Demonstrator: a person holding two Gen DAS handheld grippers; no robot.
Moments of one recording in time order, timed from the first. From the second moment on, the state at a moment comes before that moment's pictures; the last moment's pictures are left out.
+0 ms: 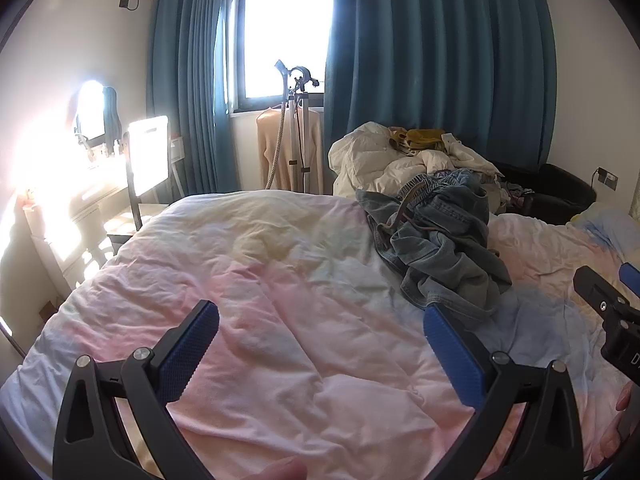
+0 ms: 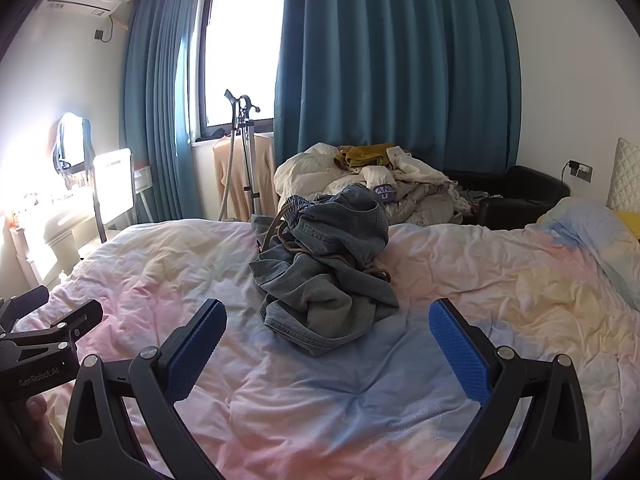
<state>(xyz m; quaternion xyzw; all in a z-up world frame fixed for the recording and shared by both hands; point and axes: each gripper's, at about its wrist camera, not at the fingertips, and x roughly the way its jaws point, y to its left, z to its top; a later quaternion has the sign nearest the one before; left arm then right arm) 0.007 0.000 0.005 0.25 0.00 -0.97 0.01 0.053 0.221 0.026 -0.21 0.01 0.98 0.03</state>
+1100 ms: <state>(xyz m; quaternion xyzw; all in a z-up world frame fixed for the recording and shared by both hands) 0.003 -0.001 -0.003 0.26 0.00 -0.96 0.00 0.046 0.219 0.015 -0.20 0.02 0.98 0.04</state>
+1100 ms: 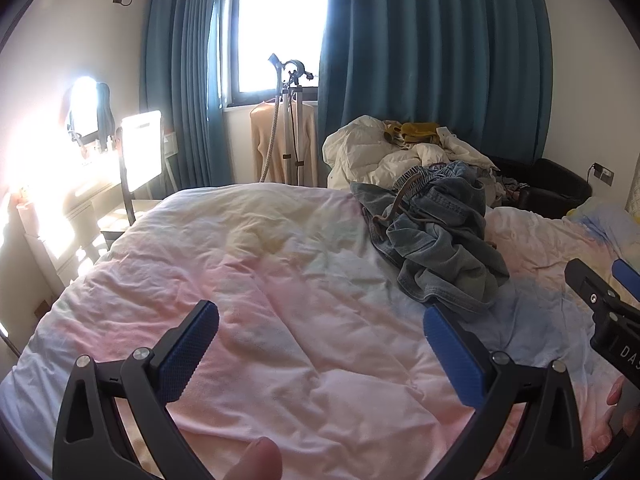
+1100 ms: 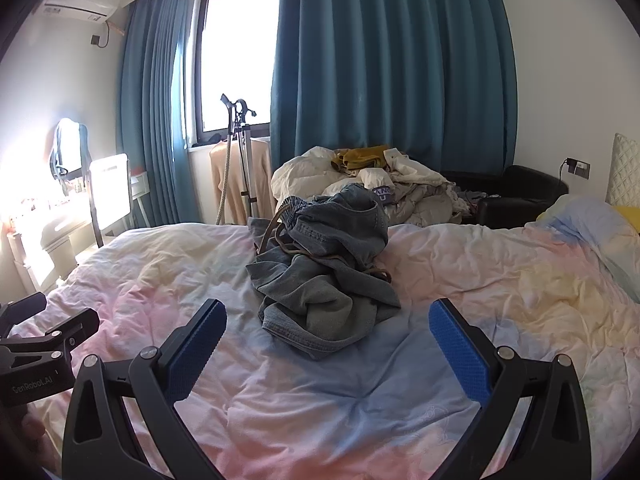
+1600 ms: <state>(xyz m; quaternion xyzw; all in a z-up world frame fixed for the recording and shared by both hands) -0.022 0.002 -0.006 0.29 0.02 -0.96 -0.02 0.041 0.233 0.020 -0.21 0.03 0.98 0.06</state>
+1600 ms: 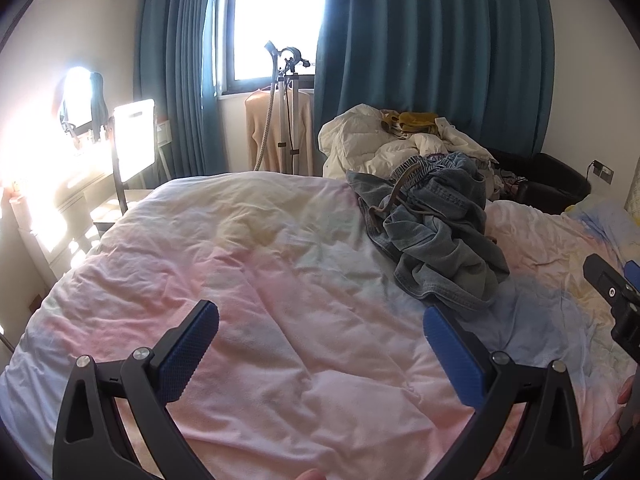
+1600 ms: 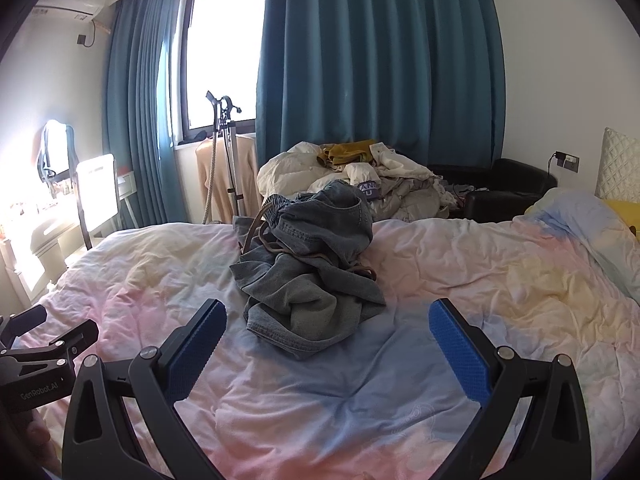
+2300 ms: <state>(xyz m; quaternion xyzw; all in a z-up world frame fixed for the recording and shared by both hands) -0.281 0.133 0.003 0.36 0.17 -0.91 -0.14 0.015 0.305 -0.007 -0.23 0.10 0.96 0.09</state>
